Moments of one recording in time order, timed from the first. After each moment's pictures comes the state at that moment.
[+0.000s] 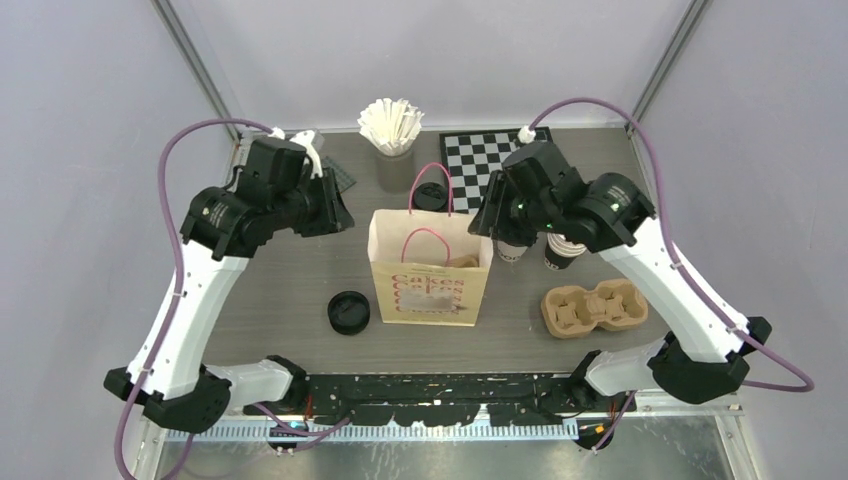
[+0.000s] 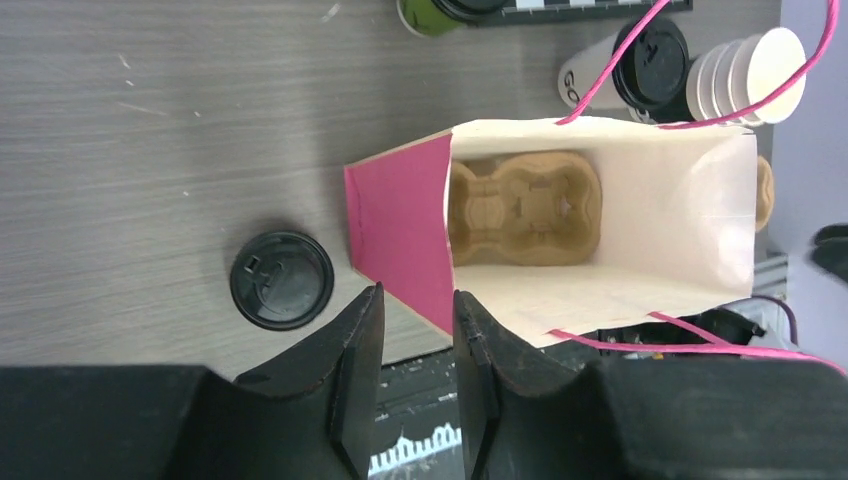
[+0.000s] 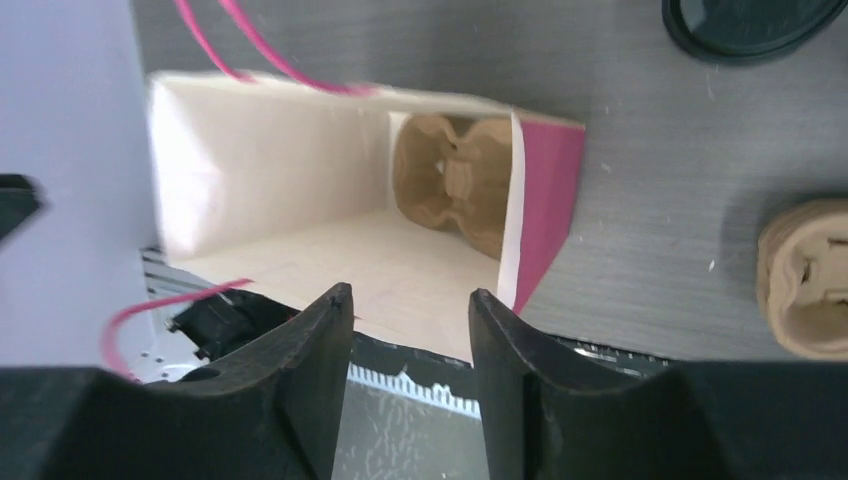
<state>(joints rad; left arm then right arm) -0.49 1.21 1.73 -1.25 -0.01 -0.51 0.80 1.34 1.75 -1.26 0.14 0.89</state>
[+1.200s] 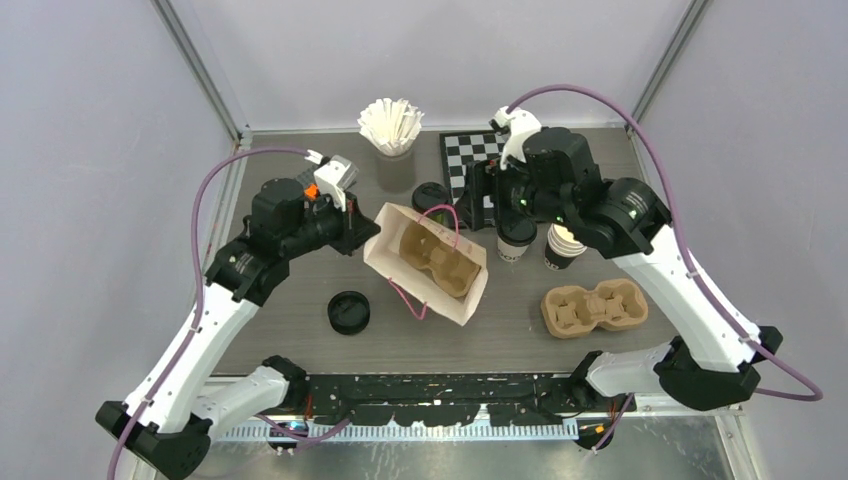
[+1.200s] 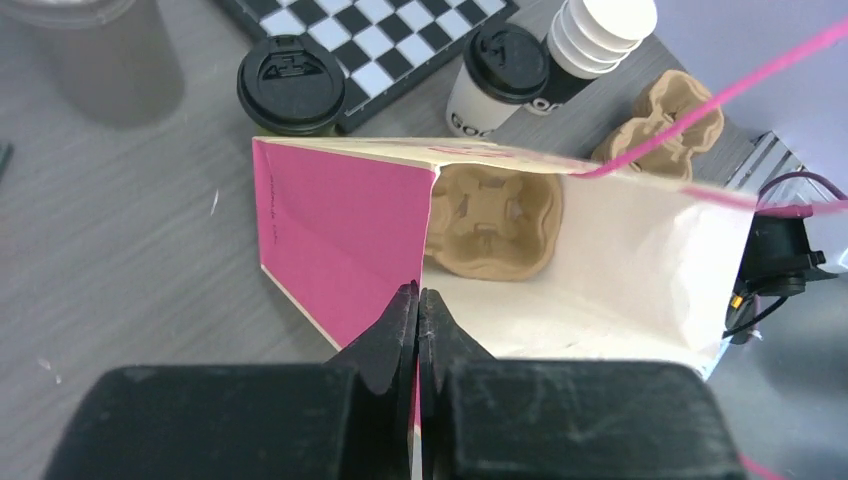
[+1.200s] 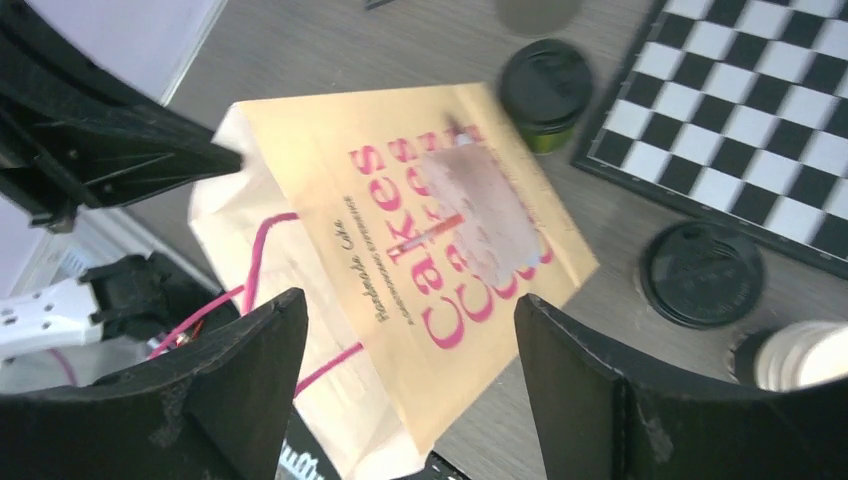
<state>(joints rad) -0.49 0.97 1.17 -0.61 0.33 -0.17 0.80 1.29 1.79 -1.02 0.09 0.35</state>
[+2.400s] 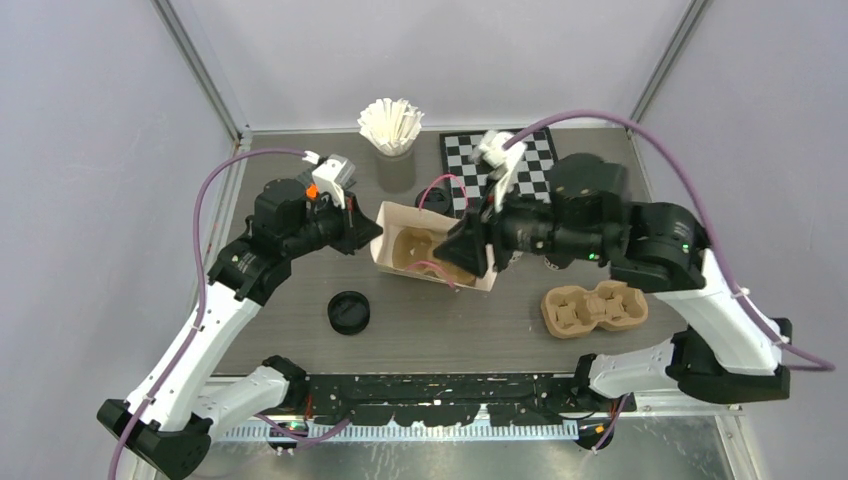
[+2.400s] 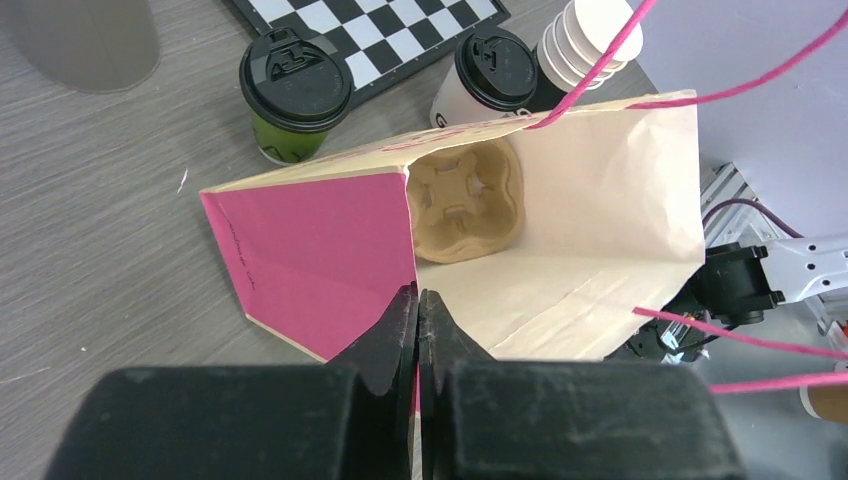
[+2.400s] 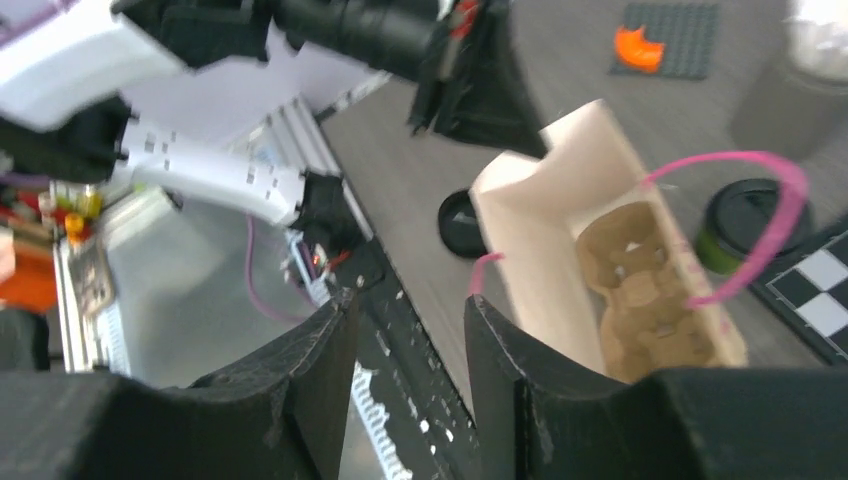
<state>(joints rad) -0.49 0.96 1.13 -0.56 0.33 -0.27 1.07 1.25 1.95 -0.99 -0.05 0.28</state>
